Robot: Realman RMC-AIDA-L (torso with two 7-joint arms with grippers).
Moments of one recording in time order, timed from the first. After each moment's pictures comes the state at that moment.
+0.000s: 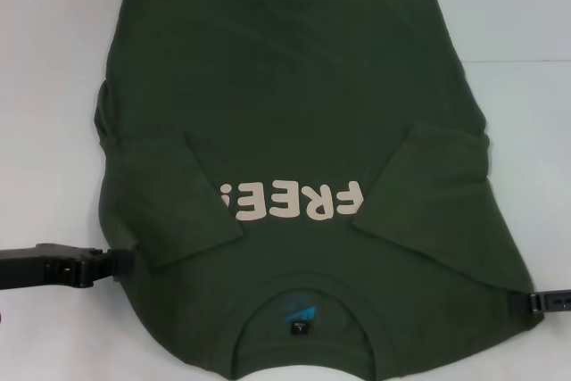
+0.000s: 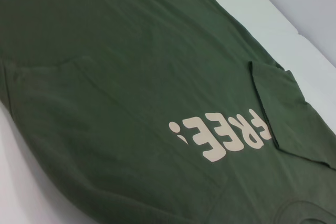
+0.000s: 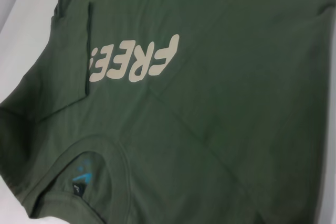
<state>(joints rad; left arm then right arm) -0.44 -2.16 0.45 0.98 2.41 1.61 -1.93 0.45 1.94 -0.61 -0.68 -2.38 -1.59 2.10</state>
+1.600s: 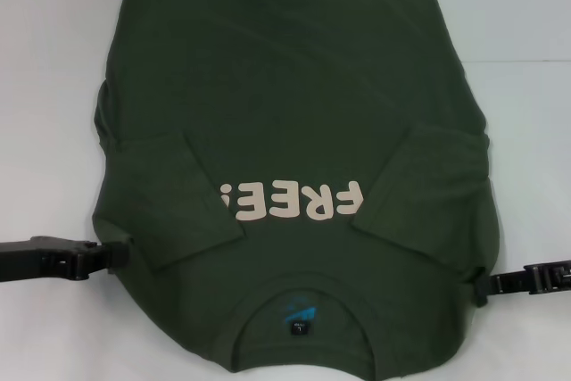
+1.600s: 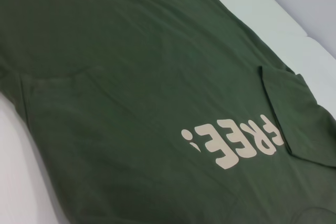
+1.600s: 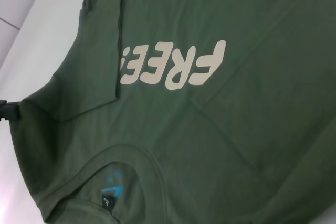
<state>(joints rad) -0.45 -2.15 0.45 0.98 2.41 1.59 -1.92 0.54 1.98 -0.65 -0.66 -2.38 -1.56 2.13</state>
